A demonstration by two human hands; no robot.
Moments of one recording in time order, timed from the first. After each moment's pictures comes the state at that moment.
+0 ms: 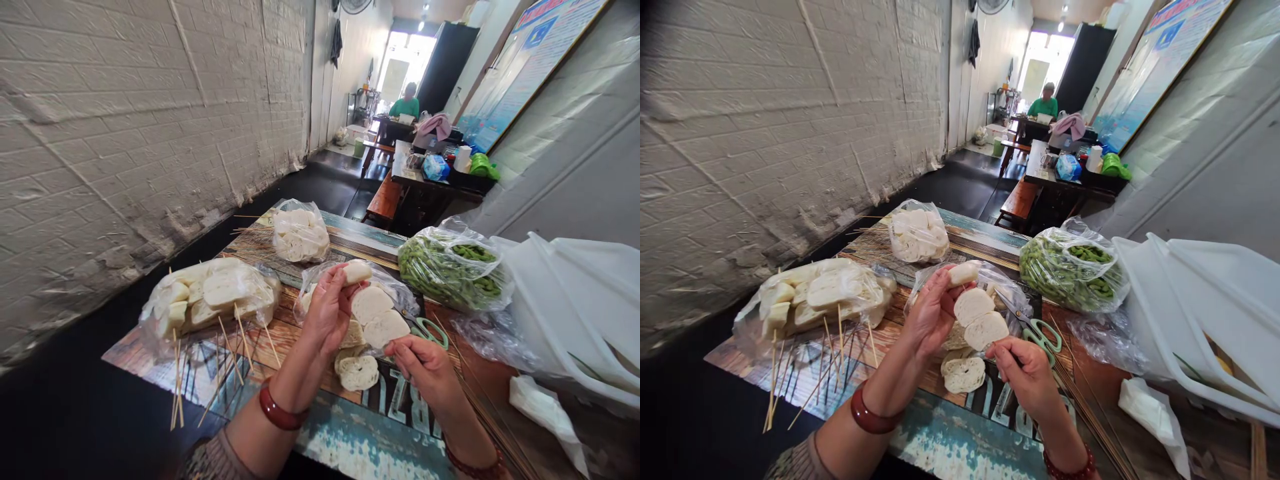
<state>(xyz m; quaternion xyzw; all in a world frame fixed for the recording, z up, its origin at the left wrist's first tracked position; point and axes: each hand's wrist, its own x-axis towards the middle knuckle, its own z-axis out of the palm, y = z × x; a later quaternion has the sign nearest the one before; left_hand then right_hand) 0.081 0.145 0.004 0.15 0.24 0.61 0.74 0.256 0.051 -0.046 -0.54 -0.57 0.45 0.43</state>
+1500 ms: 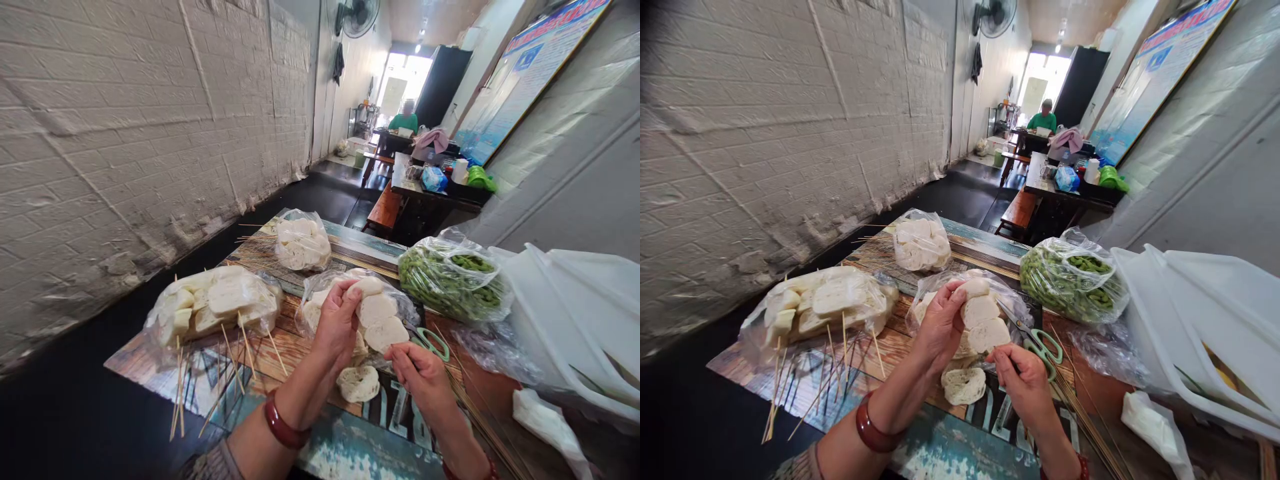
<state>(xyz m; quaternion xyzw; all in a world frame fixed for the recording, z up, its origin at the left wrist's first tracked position) 0.093 0.136 -0.004 0.20 0.26 0.62 0.72 0.247 0.055 -0.054 -0.56 -0.56 0.41 0.45</state>
